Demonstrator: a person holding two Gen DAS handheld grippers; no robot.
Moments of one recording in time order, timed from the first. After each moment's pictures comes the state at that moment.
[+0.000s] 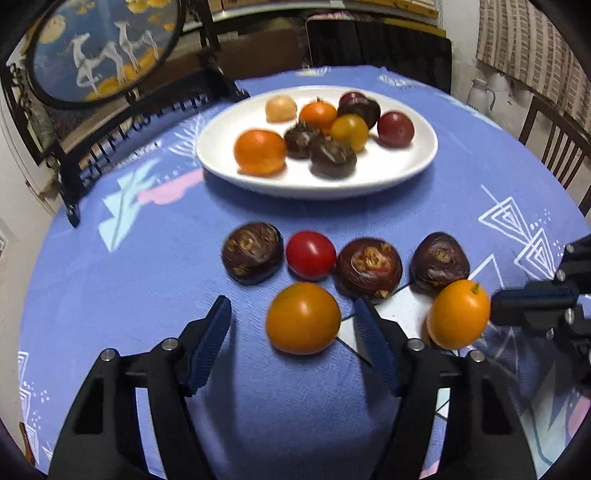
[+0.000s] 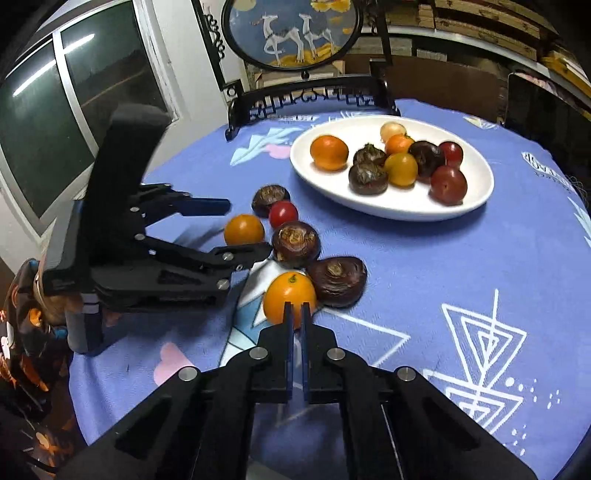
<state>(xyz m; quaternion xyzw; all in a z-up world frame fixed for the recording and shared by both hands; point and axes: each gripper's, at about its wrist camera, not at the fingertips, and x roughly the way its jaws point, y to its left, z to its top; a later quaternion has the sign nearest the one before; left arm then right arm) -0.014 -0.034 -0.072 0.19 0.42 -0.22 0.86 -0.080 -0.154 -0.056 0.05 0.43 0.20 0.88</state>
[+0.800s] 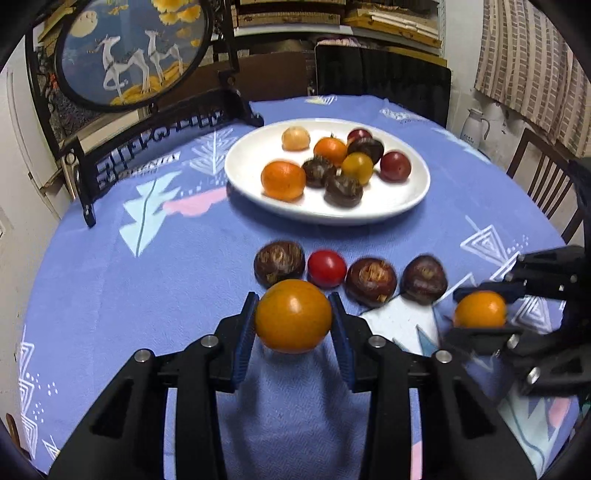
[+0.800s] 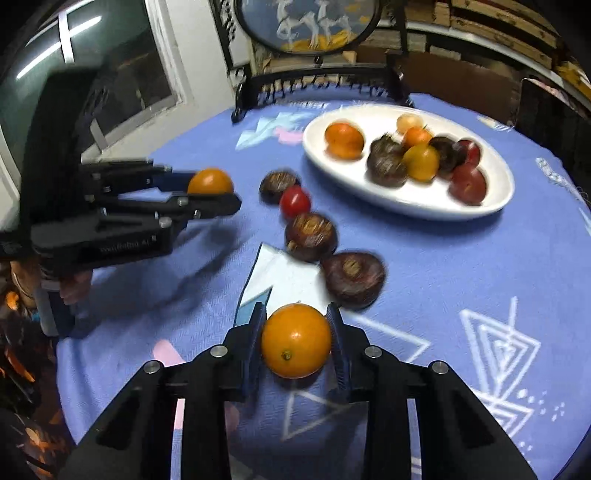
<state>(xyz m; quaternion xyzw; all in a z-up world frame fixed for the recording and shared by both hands) -0.025 -0.003 -0.033 0.14 0.38 -0.24 0.88 -0.072 -0.146 -0.045 0.03 0.41 0.18 0.89</state>
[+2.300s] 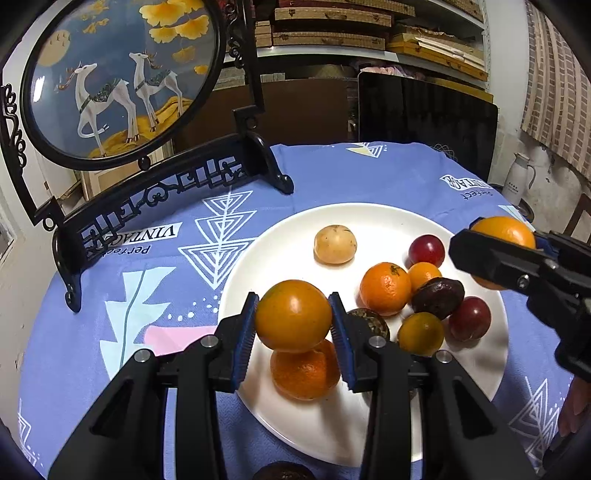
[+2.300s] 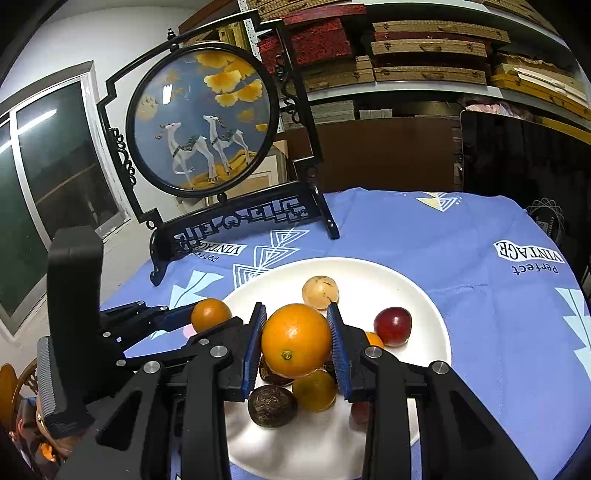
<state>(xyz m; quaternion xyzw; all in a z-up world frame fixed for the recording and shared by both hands) 0.115 -0.080 -0.019 0.11 0.35 -0.17 0.92 0.073 -0.219 0.002 0.13 0.29 0.09 0.94</state>
